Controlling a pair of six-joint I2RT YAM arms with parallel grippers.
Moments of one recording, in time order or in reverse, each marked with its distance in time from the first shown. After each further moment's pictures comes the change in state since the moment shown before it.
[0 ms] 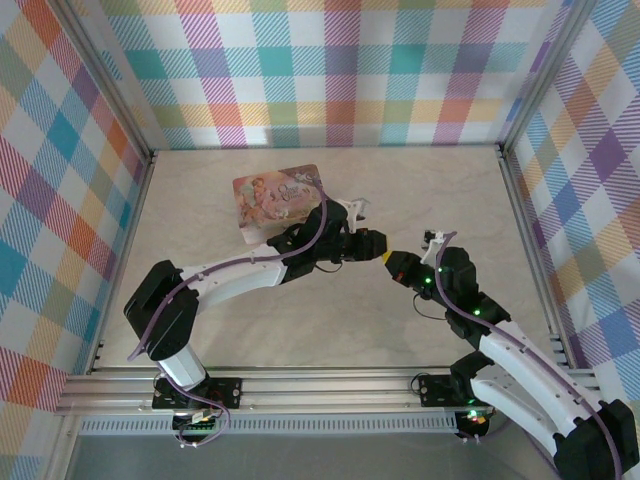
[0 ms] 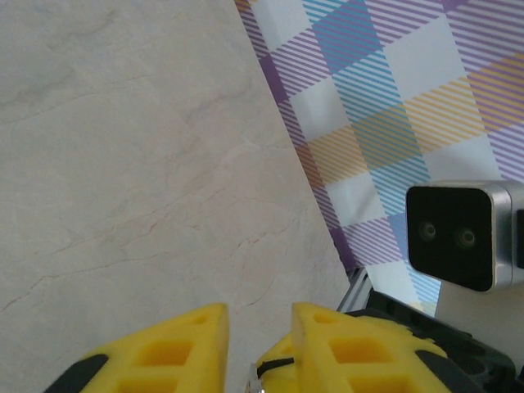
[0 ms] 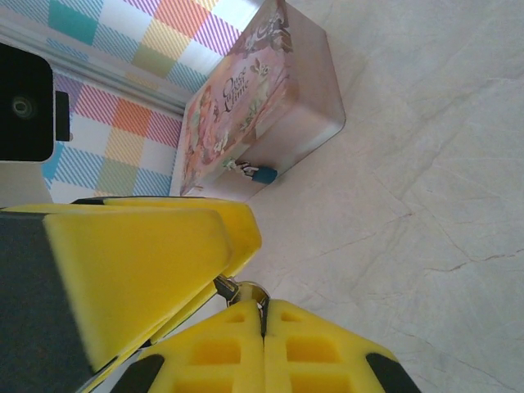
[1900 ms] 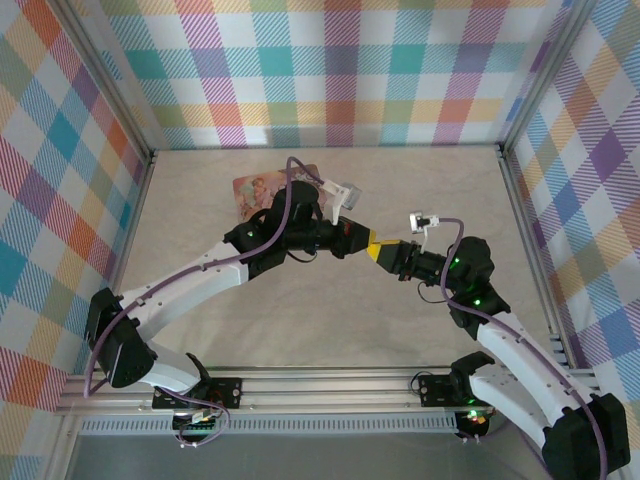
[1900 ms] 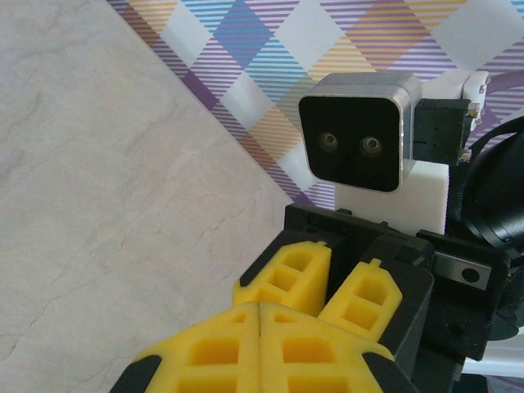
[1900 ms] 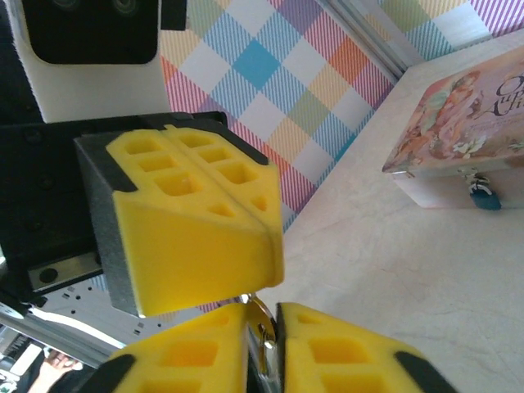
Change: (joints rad) left arm 0.043 -0.233 0.091 -0.266 0.142 0.314; right arm -0.111 0.071 0.034 0.415 -0.569 -0.118
